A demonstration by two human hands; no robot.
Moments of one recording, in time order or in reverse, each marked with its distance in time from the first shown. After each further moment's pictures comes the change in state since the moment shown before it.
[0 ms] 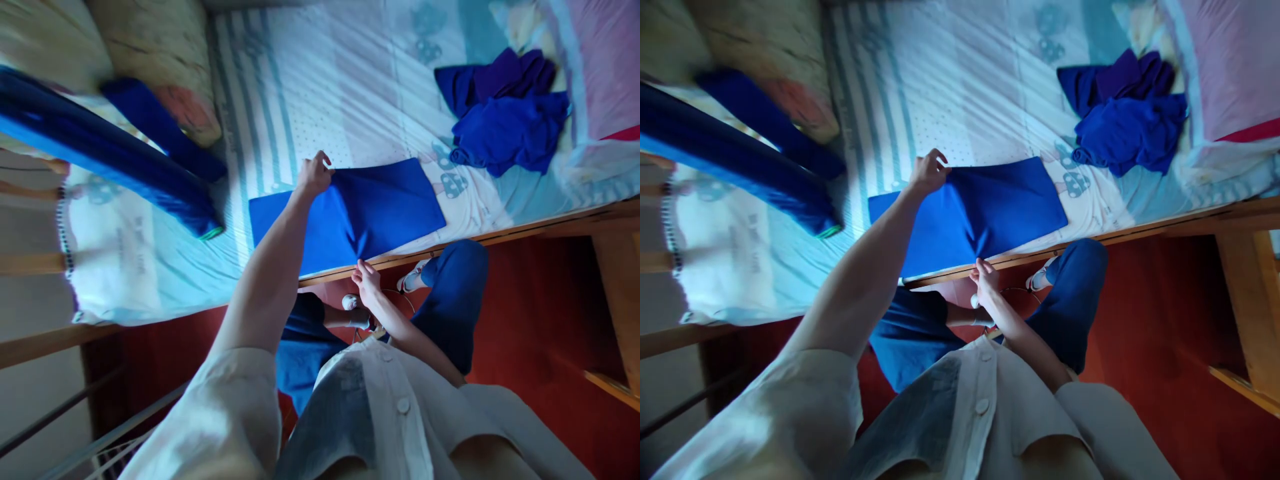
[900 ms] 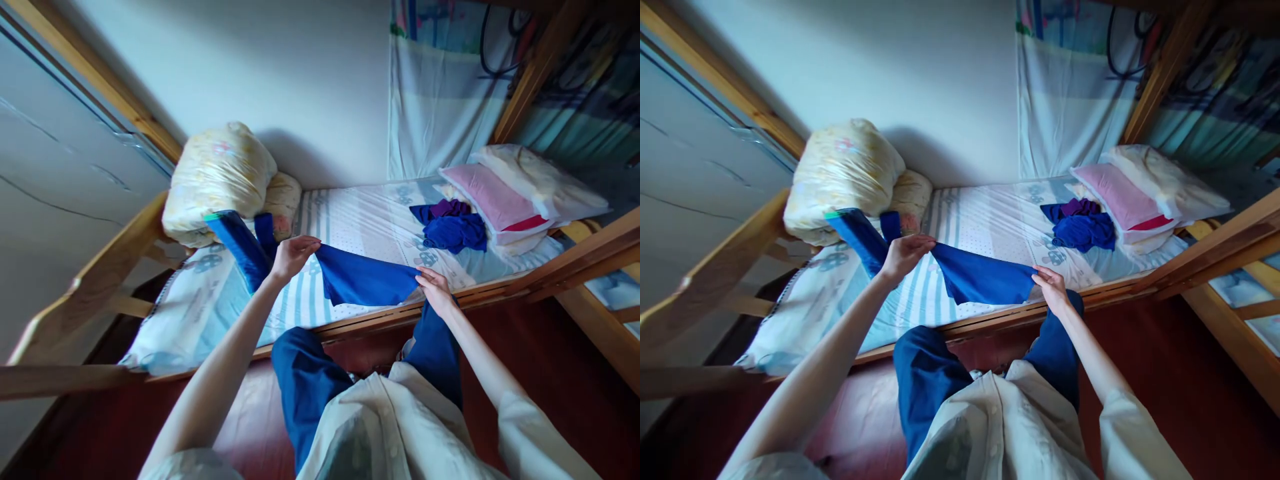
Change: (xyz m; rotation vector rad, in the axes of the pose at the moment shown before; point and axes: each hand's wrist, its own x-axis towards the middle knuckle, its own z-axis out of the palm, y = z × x) left_hand -0.199 0.072 -0.197 -0.551 0.377 0.222; right_hand -0.157 -0.225 -0.054 -0.381 -0.483 -0.774
